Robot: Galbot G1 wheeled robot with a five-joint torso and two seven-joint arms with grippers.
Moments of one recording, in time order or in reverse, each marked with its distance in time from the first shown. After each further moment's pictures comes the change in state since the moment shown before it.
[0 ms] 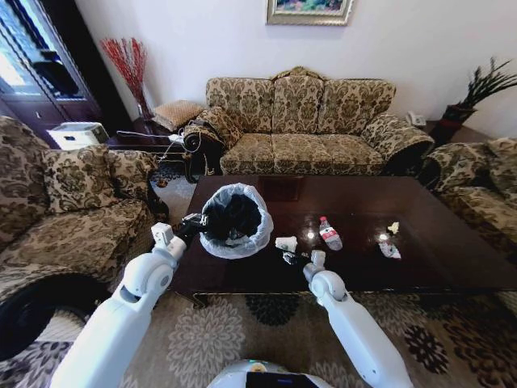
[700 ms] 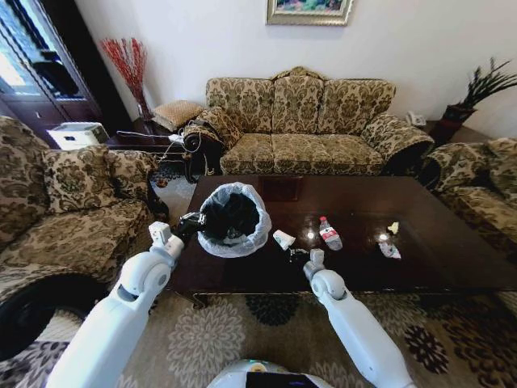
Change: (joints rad) left arm 0.002 0.008 -0.008 0.010 -0.005 -0.002 0.010; right arm 0.009 -0.001 -0.012 -0.020 -0.114 0.062 -0.062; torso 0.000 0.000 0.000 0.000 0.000
